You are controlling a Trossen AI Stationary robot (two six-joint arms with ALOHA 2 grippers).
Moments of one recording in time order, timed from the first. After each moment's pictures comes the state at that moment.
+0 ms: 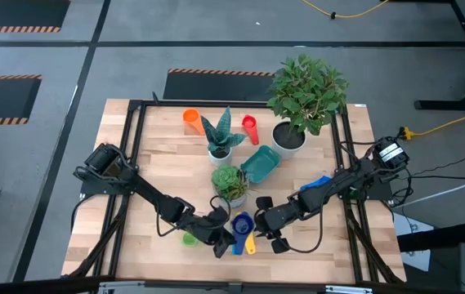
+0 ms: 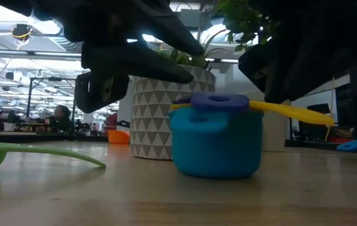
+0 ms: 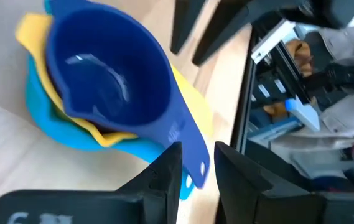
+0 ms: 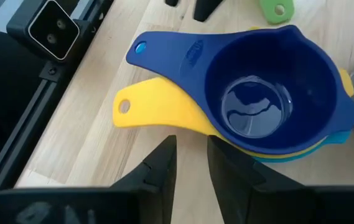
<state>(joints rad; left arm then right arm) -0.52 1.86 0.98 0.36 -0.22 -1.12 0.48 1.71 0.92 -0.04 -0.03 0.21</state>
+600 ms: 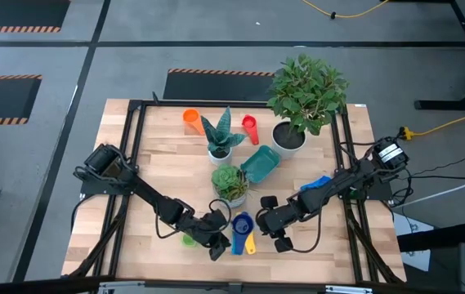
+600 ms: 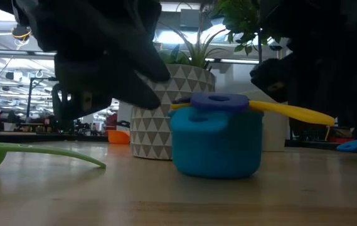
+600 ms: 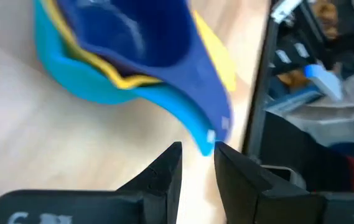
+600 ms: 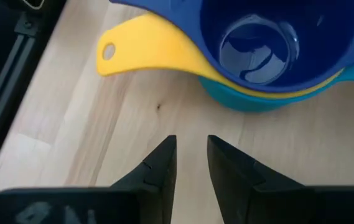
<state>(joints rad) -0.54 1.86 0.98 0.25 -0.17 -1.12 0.48 1.71 0.92 -0.16 -0.03 0.24</state>
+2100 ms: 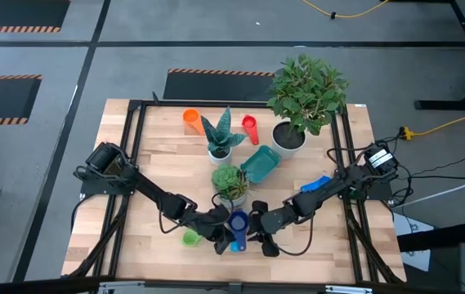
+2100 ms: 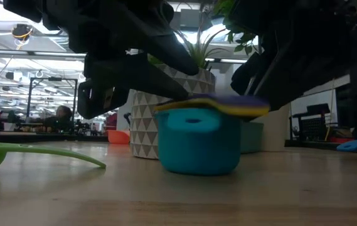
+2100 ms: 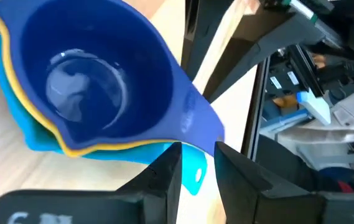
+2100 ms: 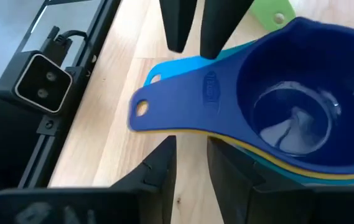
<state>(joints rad) -0.49 1.86 0.99 0.31 -0.16 -1.12 0.48 1.82 0.92 0.18 0.00 0.39</state>
